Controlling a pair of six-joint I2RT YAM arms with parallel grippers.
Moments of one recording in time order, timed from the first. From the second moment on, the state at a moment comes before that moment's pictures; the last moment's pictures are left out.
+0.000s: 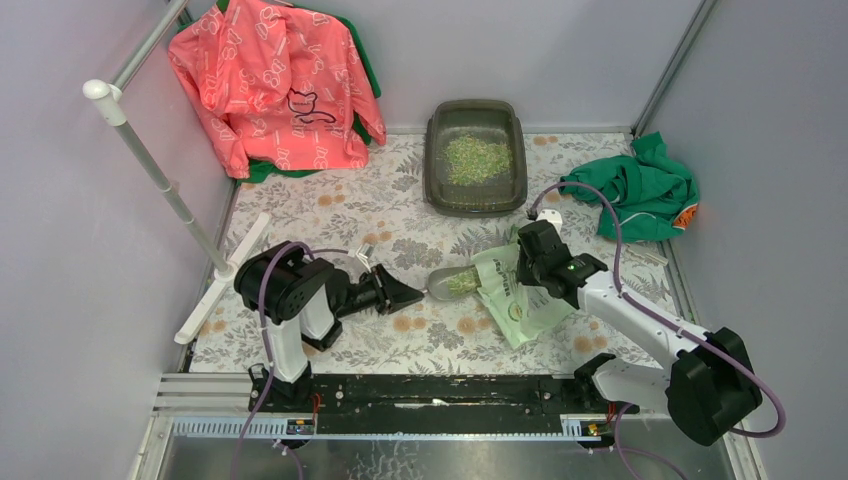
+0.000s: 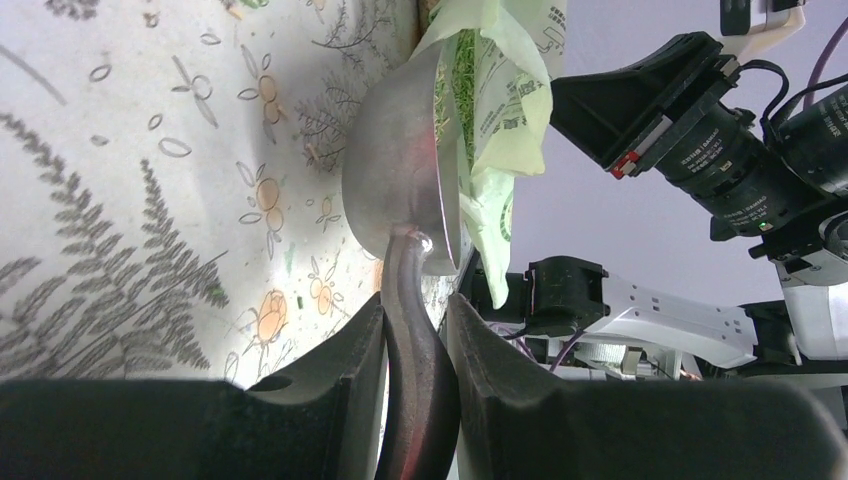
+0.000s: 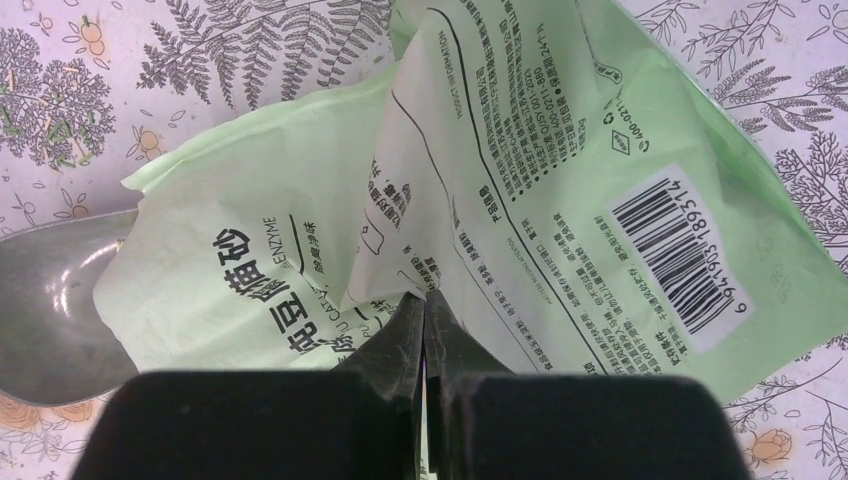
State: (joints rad) left arm -0.46 1.88 0.15 1.55 0.61 -1.27; right arm 0.56 1.15 0.69 -0.45 0.28 0.50
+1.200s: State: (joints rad) left arm -0.31 1.58 0.15 1.47 0.65 -1.43; right arm 0.42 1.16 0.69 -0.47 0.18 0.50
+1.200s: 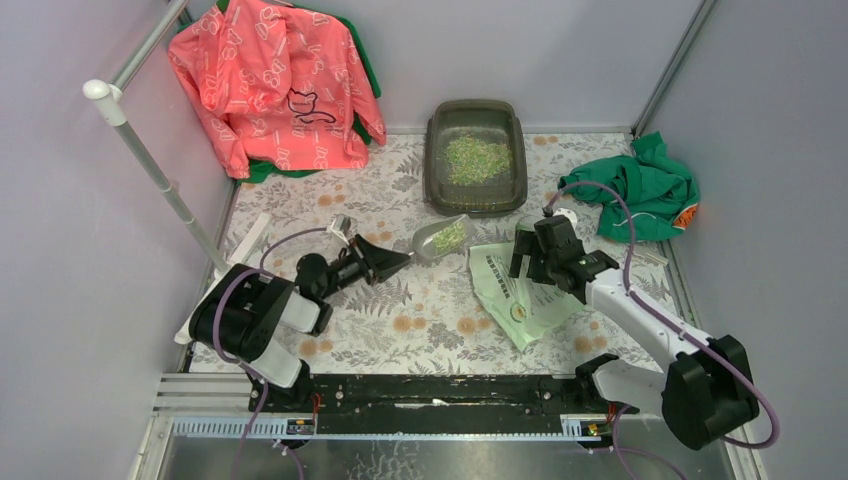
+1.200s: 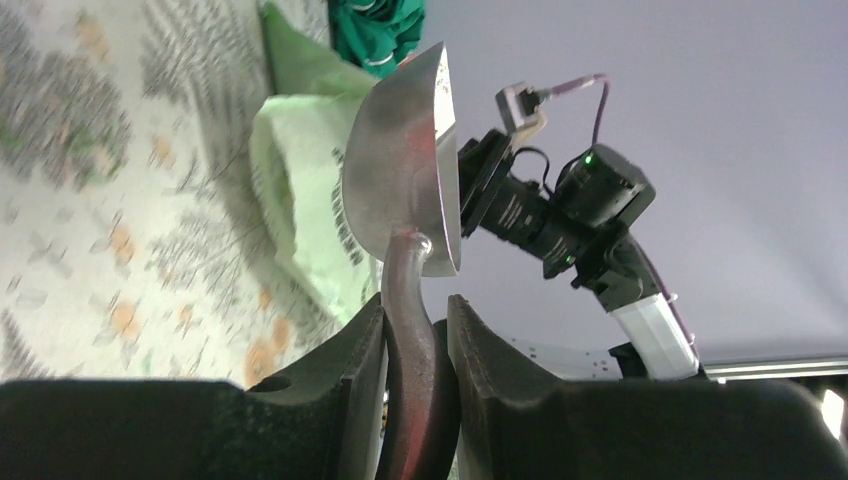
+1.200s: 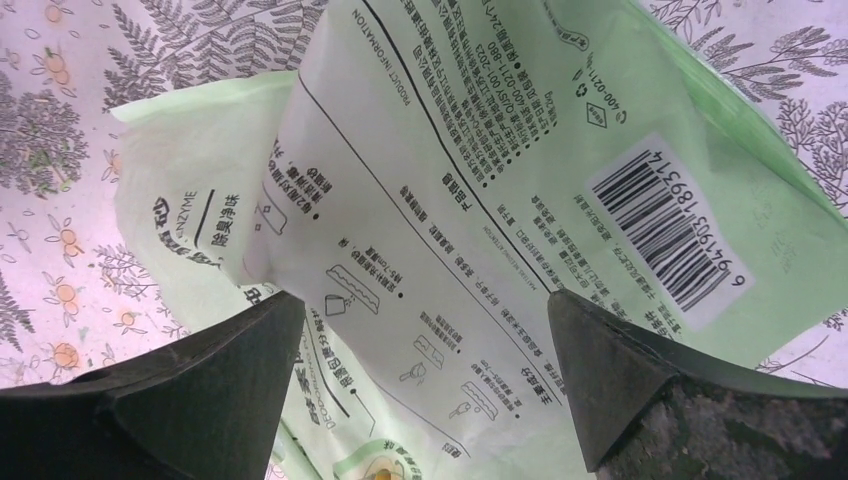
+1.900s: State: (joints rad) left arm -0.30 1.93 1.22 0.63 0.45 -1.11; right arm 0.42 0.96 0.74 -0.58 0.15 0.51
